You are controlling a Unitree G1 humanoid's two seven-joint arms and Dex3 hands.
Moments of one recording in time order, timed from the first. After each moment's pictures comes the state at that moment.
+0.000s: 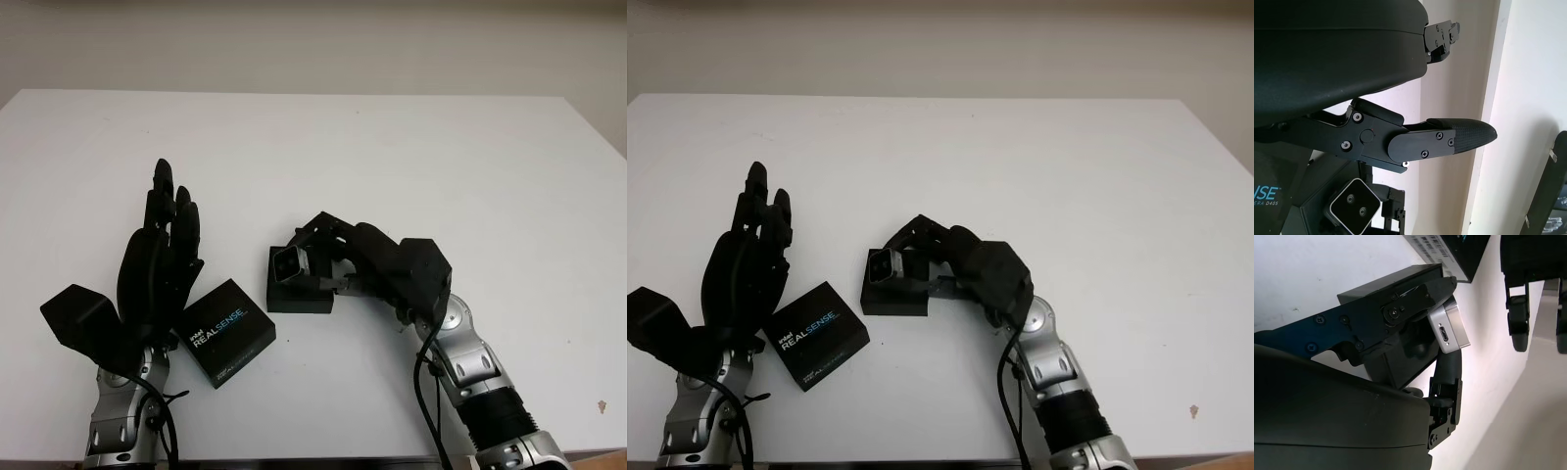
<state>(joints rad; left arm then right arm) -0.07 0.11 0.17 -0.04 -0.27 -0.08 -0.19 -0.36 -0.17 0.20 0.31 -0.12 -0.12 0.35</state>
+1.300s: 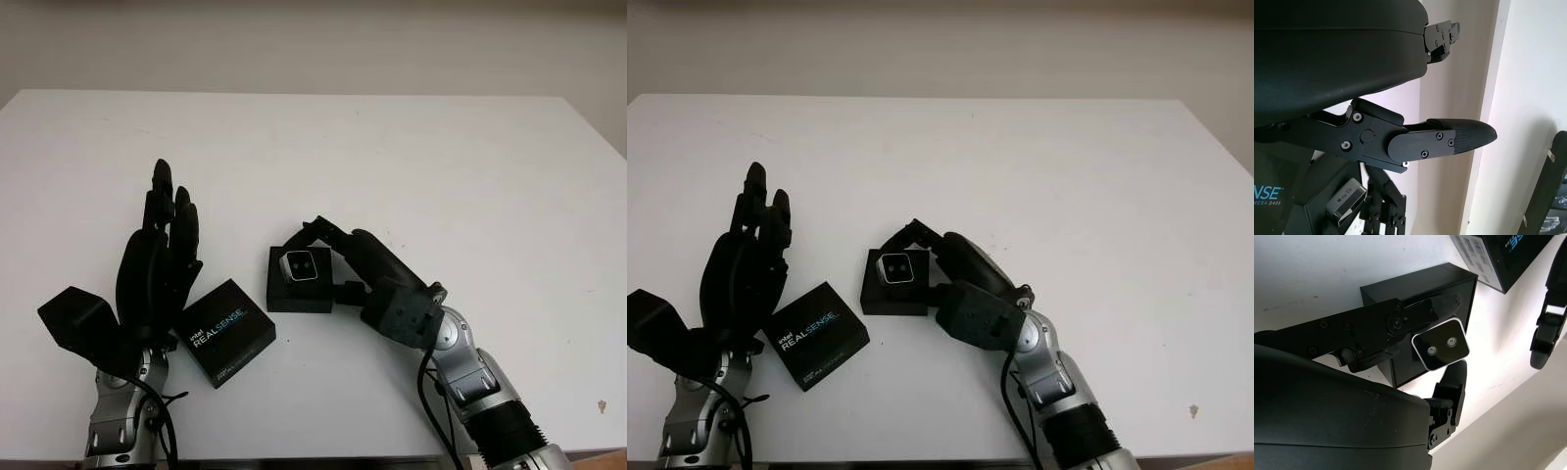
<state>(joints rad) -0.07 0.11 0.18 -0.04 -0.27 -0.09 -0.20 -0.31 -0.23 0.27 0.19 -0.38 -0.17 0.22</state>
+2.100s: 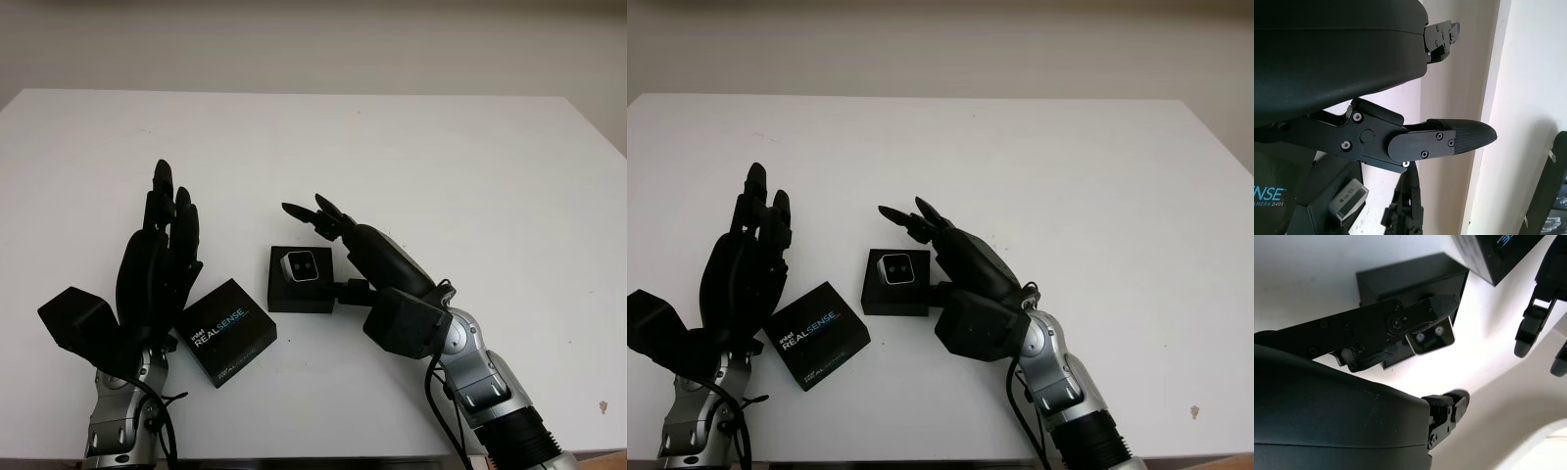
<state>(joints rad) -0.07 0.11 0.18 -0.04 -0.27 -0.09 -0.21 -0.30 -0.28 0.27 0.15 -0.45 -0.27 0.12</state>
